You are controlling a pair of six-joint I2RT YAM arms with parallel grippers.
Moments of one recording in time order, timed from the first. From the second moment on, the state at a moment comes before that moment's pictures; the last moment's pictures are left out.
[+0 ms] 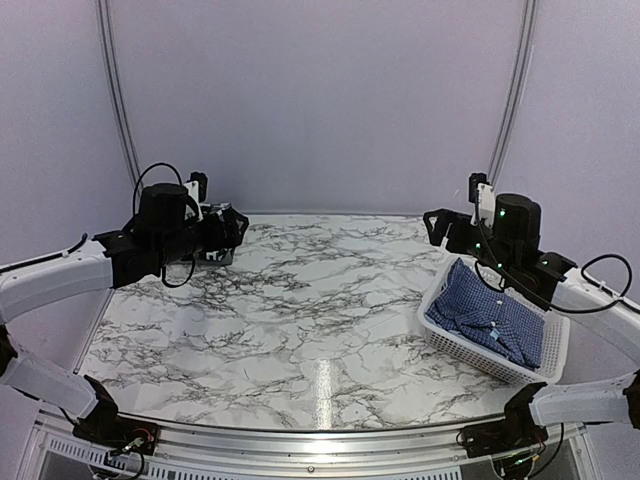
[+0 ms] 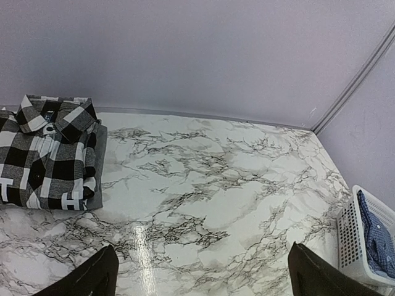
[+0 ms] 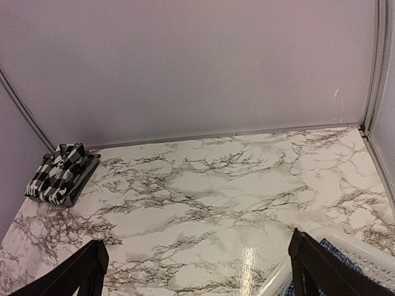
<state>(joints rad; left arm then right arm) -0.64 1.31 0.96 -0.04 -0.20 -0.47 0.47 1.03 0.82 -0.04 0.17 0.34</state>
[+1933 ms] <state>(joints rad) -0.64 1.32 0.97 -0.05 -0.19 -0.45 0.20 1.15 0.81 -0.66 0.29 0.68</state>
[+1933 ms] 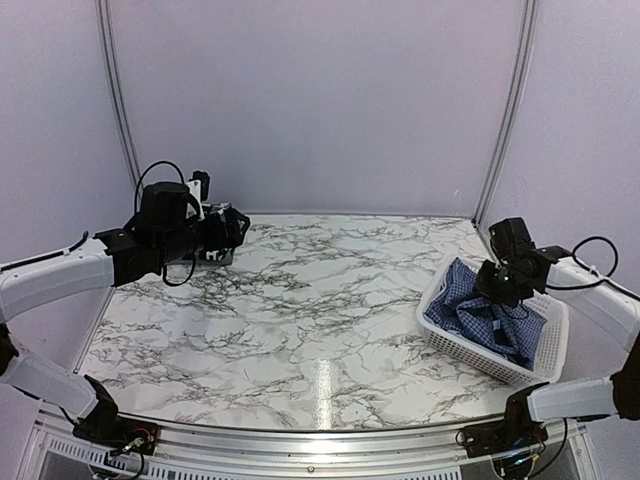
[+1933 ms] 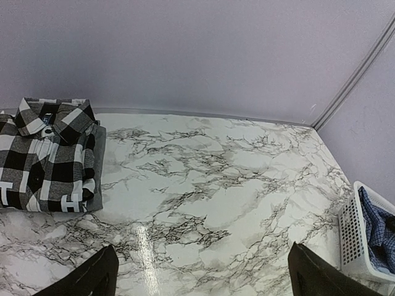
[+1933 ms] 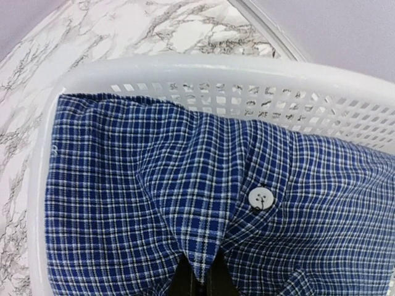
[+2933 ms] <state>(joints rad) -0.64 1.16 1.02 -0.02 0.08 -0.20 0.86 1.69 2.20 -0.75 0.15 0.24</state>
